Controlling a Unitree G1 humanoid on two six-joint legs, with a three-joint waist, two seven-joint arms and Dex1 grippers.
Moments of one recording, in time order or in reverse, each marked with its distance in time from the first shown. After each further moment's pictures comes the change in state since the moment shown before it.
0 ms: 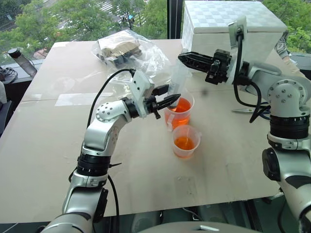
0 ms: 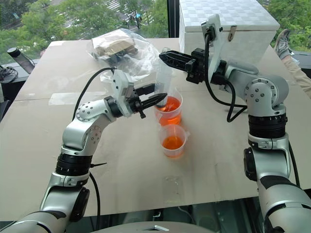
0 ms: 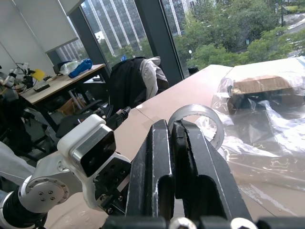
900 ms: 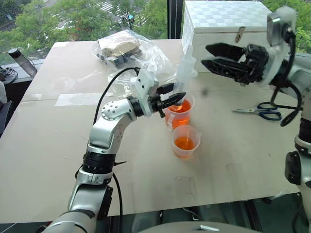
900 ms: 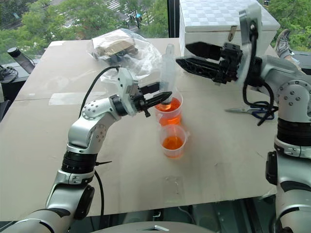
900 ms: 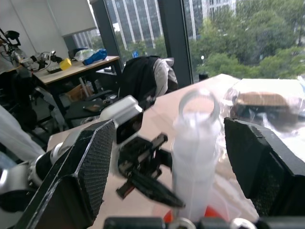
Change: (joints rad) left arm -0.052 -0.029 0.000 -0.007 -0.021 0.027 0.012; right arm 0.123 -0.242 -0.111 -0.103 0.061 -0.001 0.260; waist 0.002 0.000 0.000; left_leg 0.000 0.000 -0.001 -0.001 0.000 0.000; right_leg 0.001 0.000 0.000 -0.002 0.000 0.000
